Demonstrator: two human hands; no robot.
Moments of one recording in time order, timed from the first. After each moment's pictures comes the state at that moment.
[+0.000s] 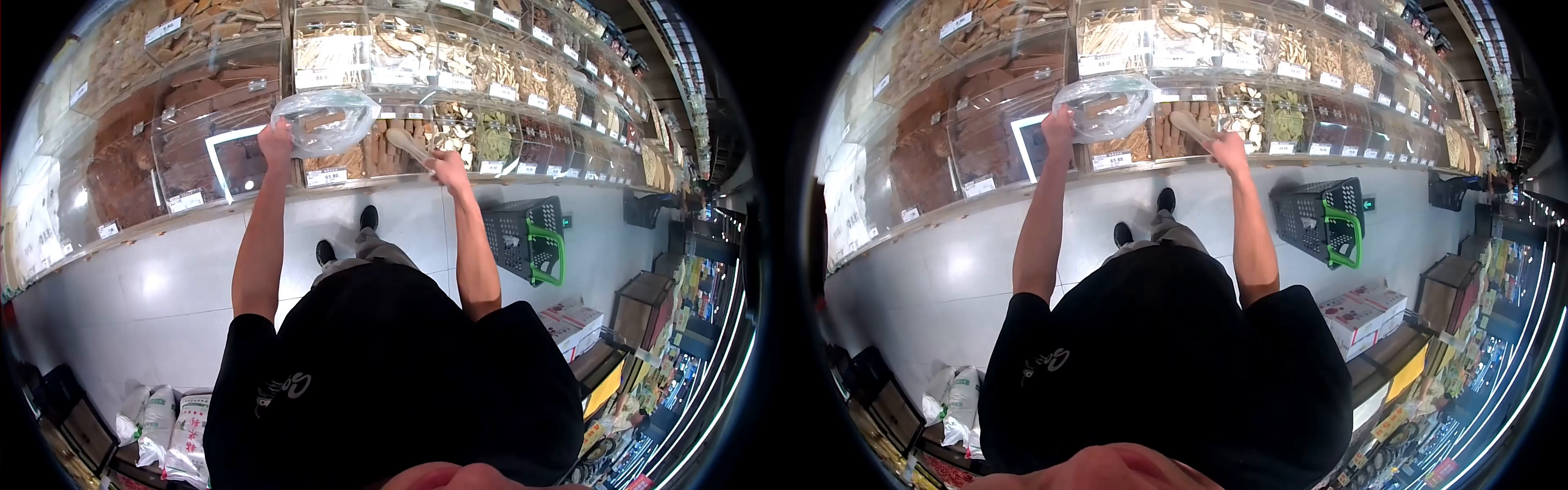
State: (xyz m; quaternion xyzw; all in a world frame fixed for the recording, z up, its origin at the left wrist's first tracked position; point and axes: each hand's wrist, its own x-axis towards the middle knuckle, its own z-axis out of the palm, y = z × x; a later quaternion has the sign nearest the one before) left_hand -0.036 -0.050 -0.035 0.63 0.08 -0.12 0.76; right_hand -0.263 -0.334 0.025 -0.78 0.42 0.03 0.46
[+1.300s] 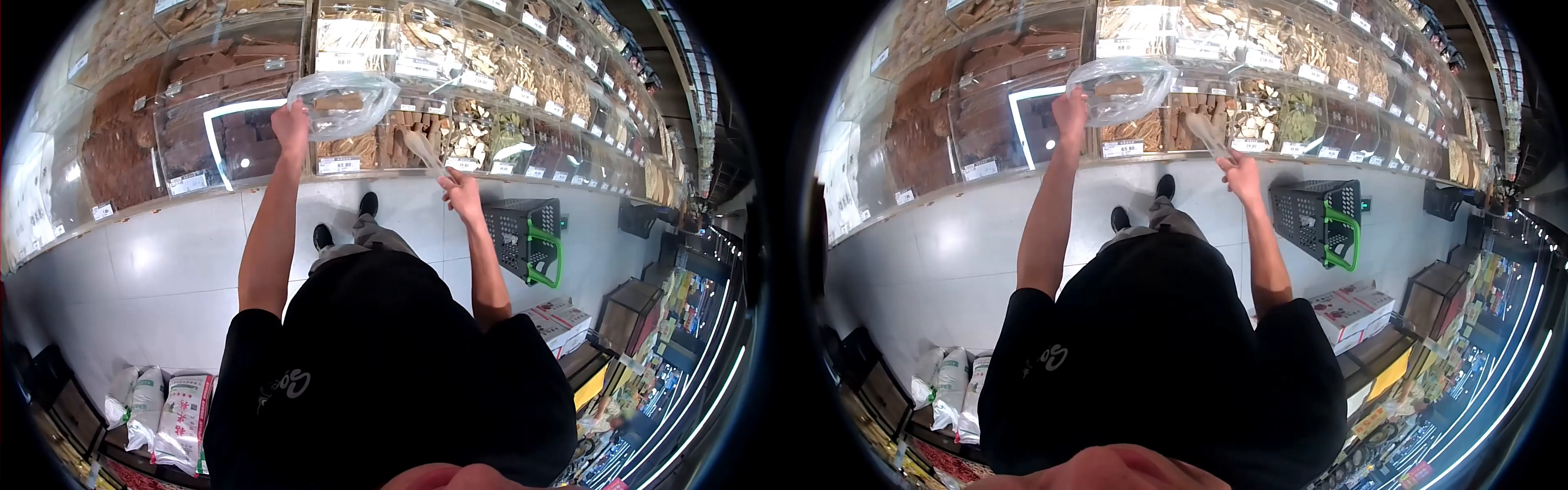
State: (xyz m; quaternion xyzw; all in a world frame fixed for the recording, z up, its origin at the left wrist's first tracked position) left_hand -0.029 -0.054 -0.028 0.69 0.13 -0.12 0.71; right_hand -0.301 -0.298 0.029 -0.76 0.41 0.03 0.51
